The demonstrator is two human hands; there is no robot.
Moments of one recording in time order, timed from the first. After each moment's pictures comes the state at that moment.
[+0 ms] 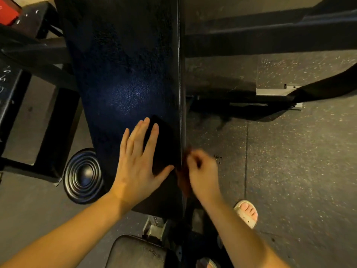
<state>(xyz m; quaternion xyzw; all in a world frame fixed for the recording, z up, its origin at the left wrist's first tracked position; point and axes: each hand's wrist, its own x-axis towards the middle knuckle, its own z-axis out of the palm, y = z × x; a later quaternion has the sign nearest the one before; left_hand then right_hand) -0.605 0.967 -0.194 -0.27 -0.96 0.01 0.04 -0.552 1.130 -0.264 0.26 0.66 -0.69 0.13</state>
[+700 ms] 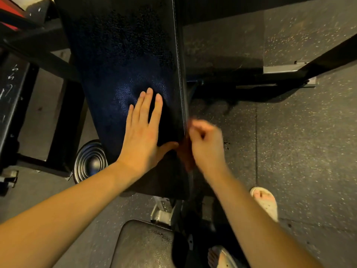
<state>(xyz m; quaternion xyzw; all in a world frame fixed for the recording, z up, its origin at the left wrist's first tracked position) -0.599 0.969 -0.212 -0.25 -0.97 0.01 -0.01 -0.545 1.121 -0.267 0.27 0.63 -0.73 0.08</state>
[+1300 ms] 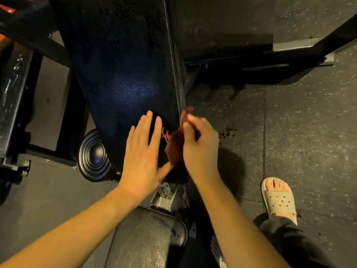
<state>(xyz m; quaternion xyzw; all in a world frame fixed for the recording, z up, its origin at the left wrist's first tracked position) -0.510 0.942 -0.257 -0.23 -0.97 0.02 -0.03 -0.498 1.095 -0.289 0.23 0.68 -0.70 -0.04</state>
